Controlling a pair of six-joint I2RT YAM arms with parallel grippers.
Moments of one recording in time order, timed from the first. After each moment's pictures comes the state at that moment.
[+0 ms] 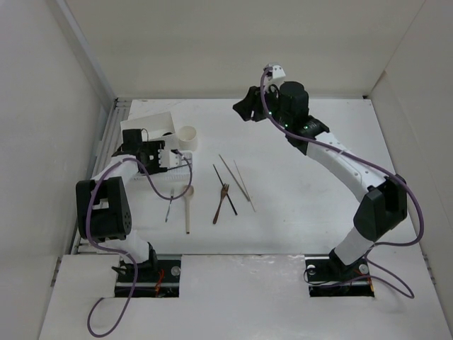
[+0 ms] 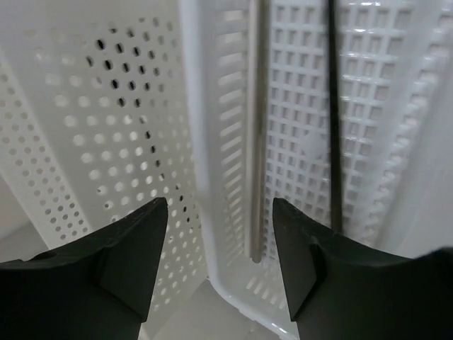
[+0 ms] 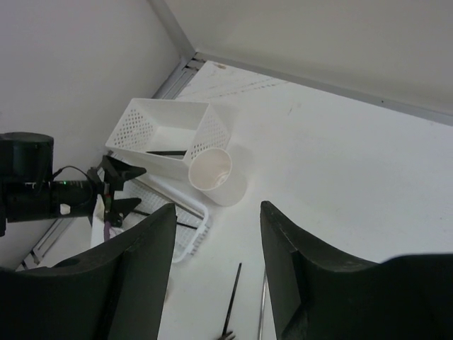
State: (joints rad) left arm 0.10 1.60 0.92 -0.27 0.31 1.63; right arm 0.53 1.64 1.50 0.03 -0.21 0.33
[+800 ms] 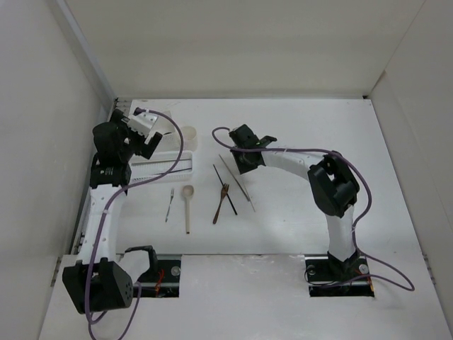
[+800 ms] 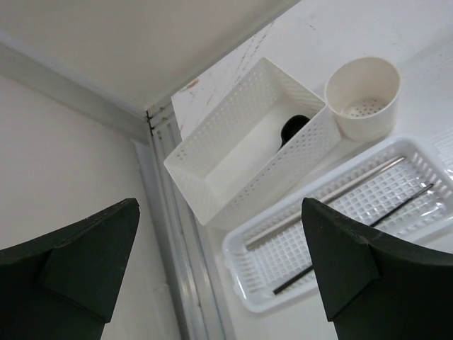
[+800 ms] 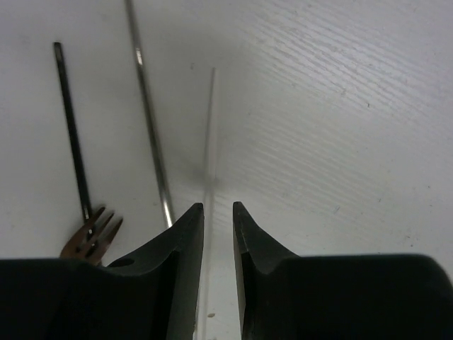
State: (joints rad) left arm 0.10 1.07 0.95 -0.18 0.26 0.65; right arm 0.71 2.01 1.52 -0.52 0.13 0.26
